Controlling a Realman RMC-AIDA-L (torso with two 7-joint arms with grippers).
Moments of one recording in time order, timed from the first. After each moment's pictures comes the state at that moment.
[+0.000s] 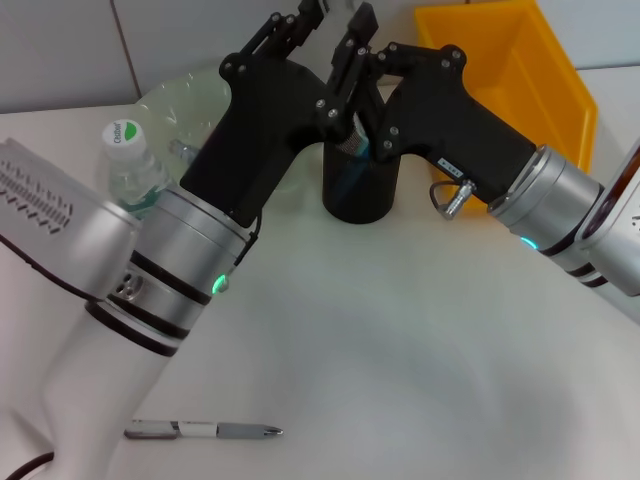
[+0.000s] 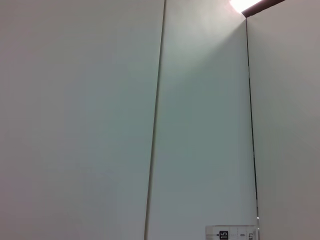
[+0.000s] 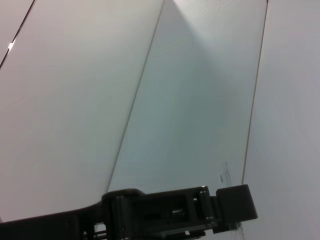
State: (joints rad) left arm -0.46 -2.08 2.51 0.78 -0.67 1.17 -0.05; right arm 0.73 2.09 -0.57 0.06 -1.35 -1.62 0.20
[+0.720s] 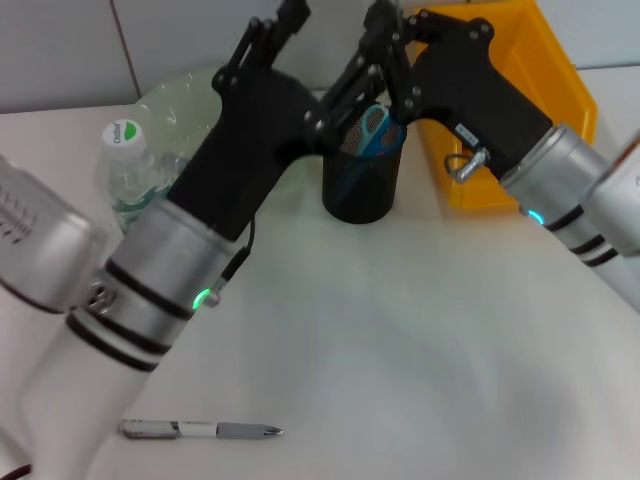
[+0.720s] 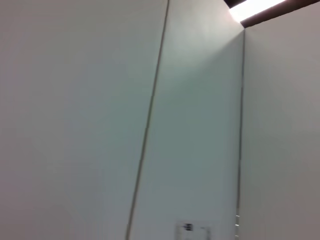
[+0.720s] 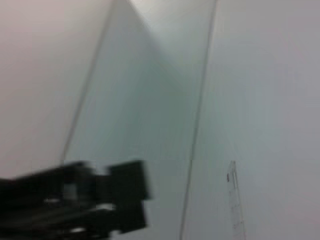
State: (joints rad) left arm -0.43 -2.07 2.49 0.79 -0.61 1.18 -0.14; right arm 0.73 2.09 -0.45 0.07 -1.34 -1.56 0.22
